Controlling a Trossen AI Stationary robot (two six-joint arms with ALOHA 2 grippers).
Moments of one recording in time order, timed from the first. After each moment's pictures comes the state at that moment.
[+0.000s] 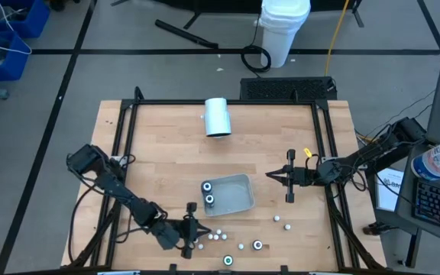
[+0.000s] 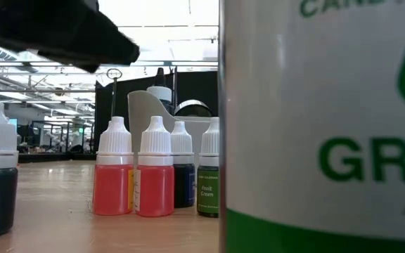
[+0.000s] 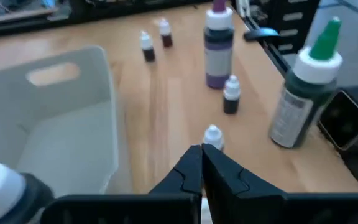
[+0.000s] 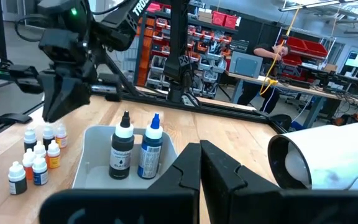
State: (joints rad) left arm -0.71 1.81 0.88 0.41 -0.56 -0.23; right arm 0.43 0.93 0.17 0.76 0.50 -0.18
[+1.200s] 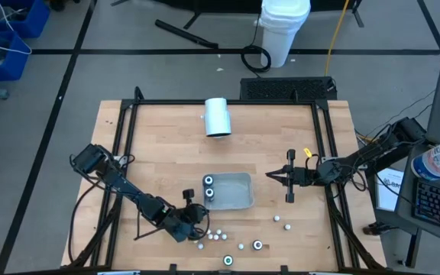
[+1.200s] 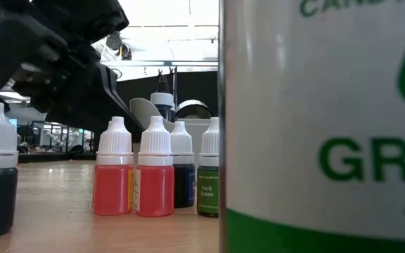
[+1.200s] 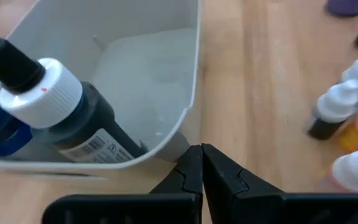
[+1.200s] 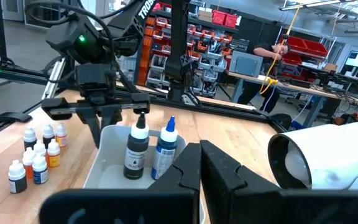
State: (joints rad) left arm -0.62 1.84 0.88 0.13 -0.68 -0.41; right arm 0.43 0.93 0.17 0.75 0.50 -0.18
